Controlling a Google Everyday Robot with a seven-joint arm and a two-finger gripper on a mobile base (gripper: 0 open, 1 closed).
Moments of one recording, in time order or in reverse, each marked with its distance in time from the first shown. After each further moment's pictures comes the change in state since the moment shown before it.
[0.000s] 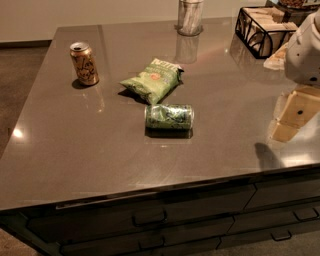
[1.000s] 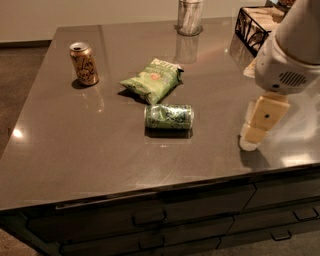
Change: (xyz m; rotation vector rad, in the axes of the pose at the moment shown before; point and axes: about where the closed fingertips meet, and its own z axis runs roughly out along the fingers) arm -0.027 -0.003 0.035 -0.032 0.006 0.023
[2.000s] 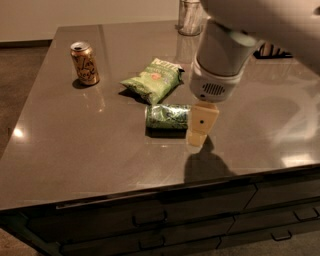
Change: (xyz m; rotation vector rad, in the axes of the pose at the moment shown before) arm -0.079 0.008 0.060 -0.056 0.047 -0.036
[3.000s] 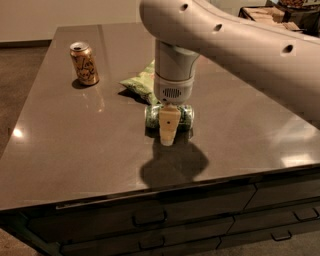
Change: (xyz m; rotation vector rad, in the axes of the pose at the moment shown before) arm -0.055 -0.017 0.063 -0.102 0.086 -0.075
